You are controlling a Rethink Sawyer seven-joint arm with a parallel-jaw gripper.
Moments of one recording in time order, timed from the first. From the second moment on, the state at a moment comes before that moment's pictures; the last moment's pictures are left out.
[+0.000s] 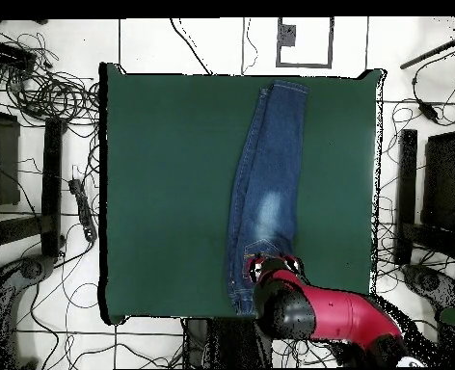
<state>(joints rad) -0.64 -0.85 0.22 2.18 -0.44 0.14 1.57</state>
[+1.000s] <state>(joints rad) -0.64 -0.73 0.22 2.11 -0.48 0.13 1.57</state>
